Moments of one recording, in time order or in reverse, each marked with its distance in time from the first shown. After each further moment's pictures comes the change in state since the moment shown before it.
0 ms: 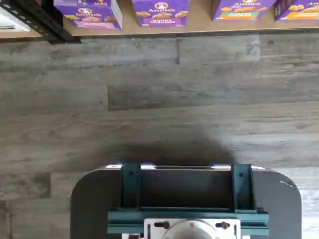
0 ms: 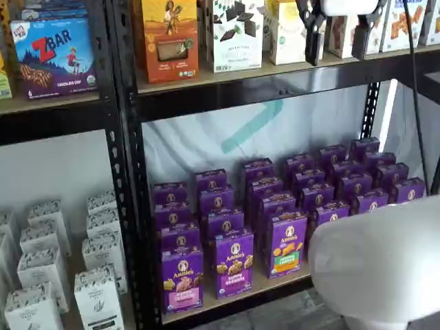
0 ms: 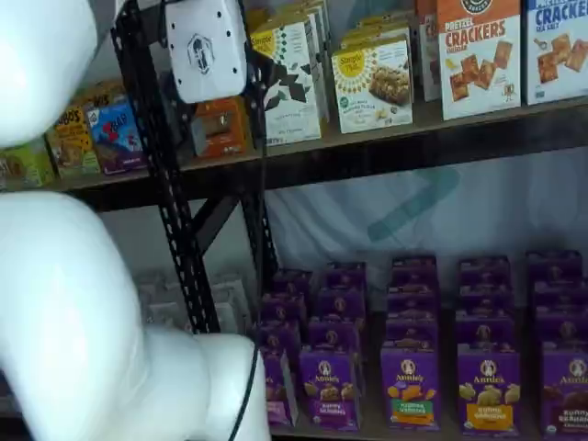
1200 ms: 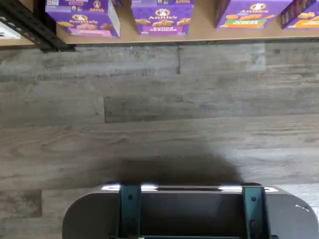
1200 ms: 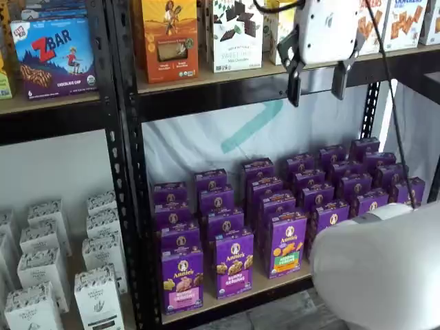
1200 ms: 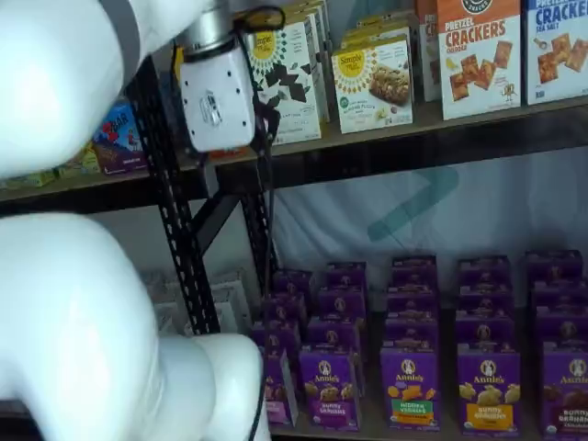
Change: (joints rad) arm 0.087 -0.049 0.241 -0.023 -0.209 0.078
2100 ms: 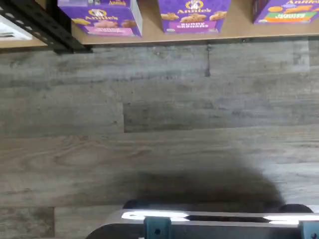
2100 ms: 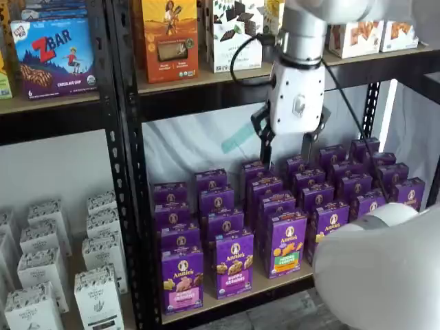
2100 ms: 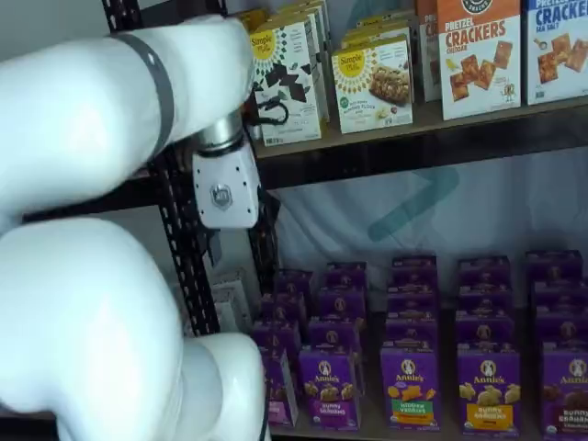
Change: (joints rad) arm 0.094 -0.015 0.340 0.042 -0.339 0.087
